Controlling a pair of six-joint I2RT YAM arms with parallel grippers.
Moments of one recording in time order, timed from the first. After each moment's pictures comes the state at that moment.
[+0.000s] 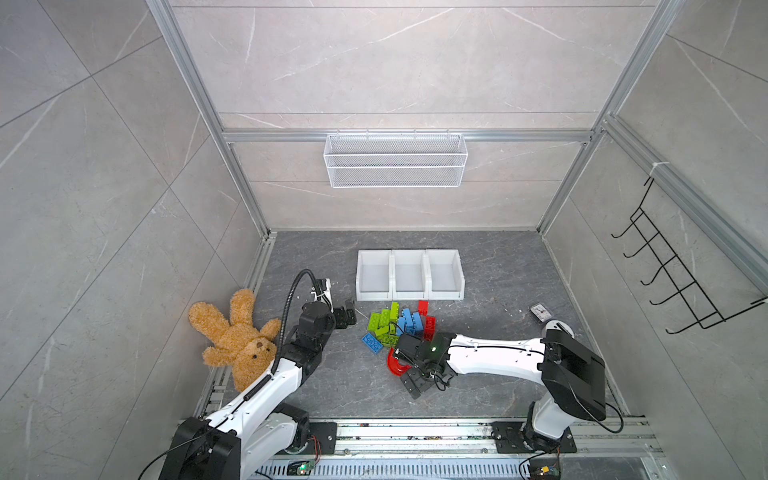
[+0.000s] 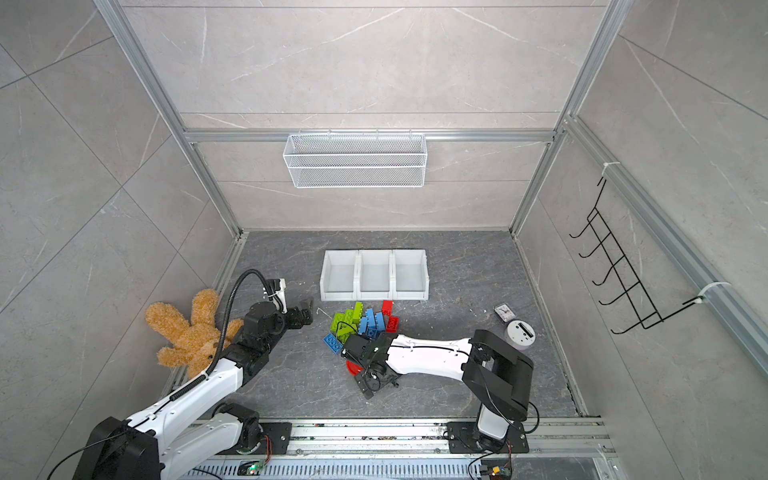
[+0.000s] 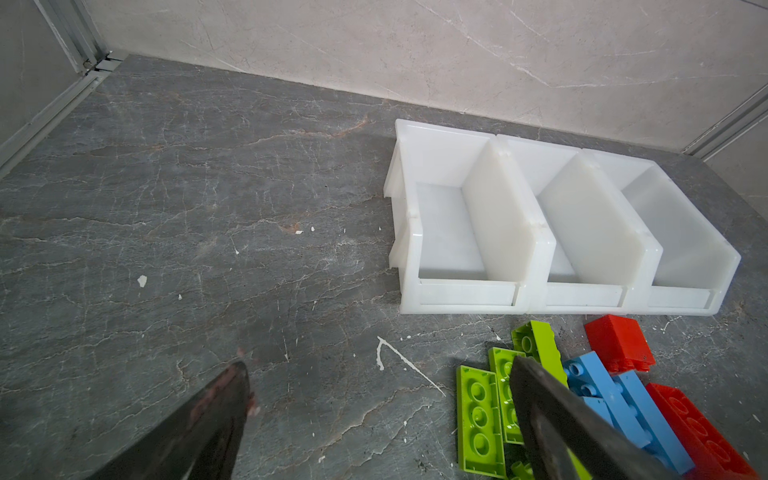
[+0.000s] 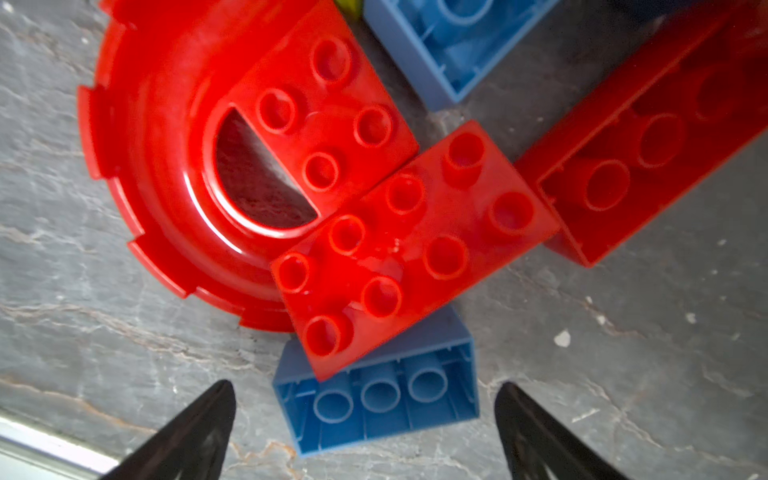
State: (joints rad) left arm -0.38 1.01 0.42 0.16 -0.16 -0.29; right arm 1.13 1.71 1.05 -0.80 0.12 0.48
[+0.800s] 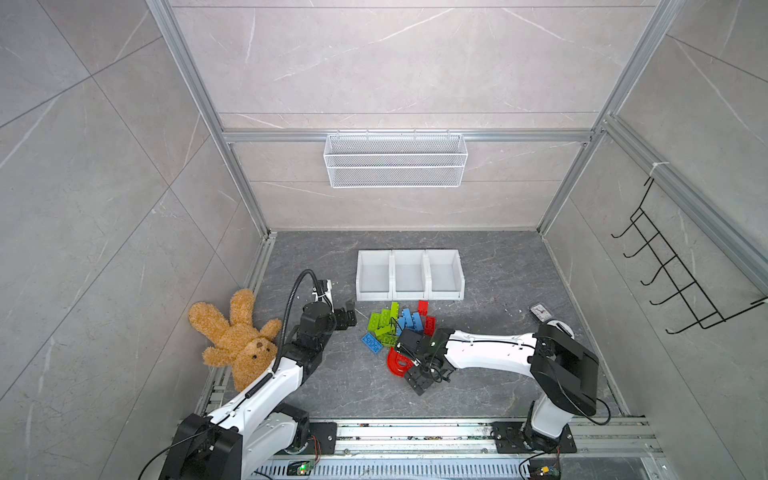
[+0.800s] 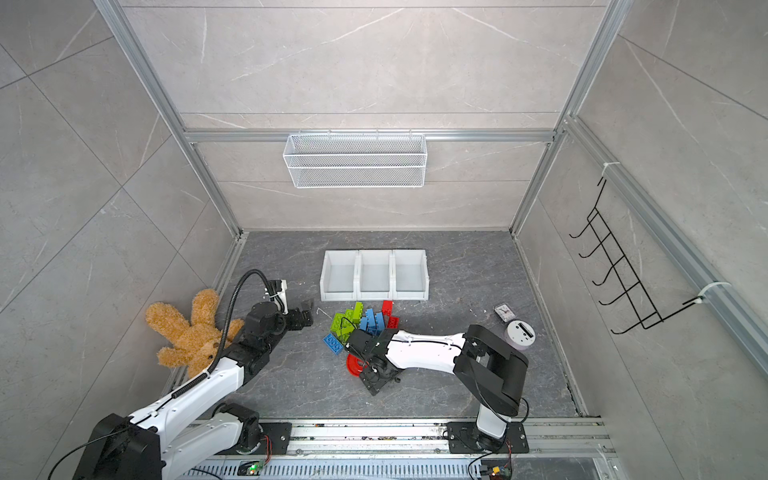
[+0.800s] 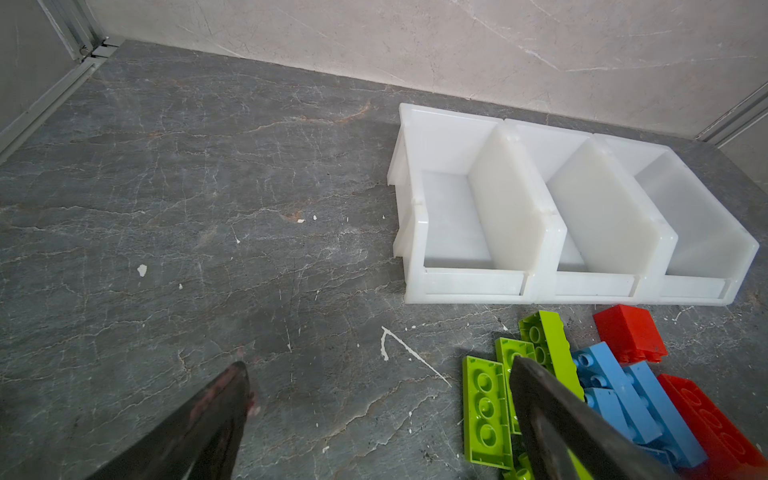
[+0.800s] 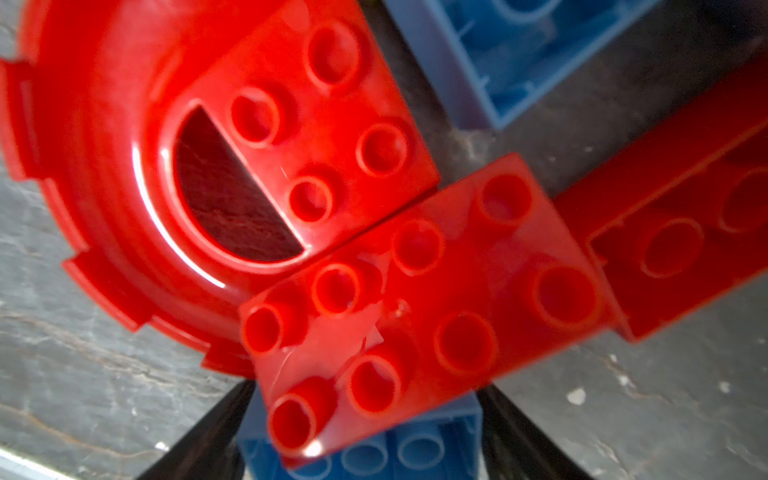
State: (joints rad) left arm -0.38 1.03 0.42 0.15 -0.16 -0.29; right arm 1.08 1.73 1.02 -0.74 0.06 0.37
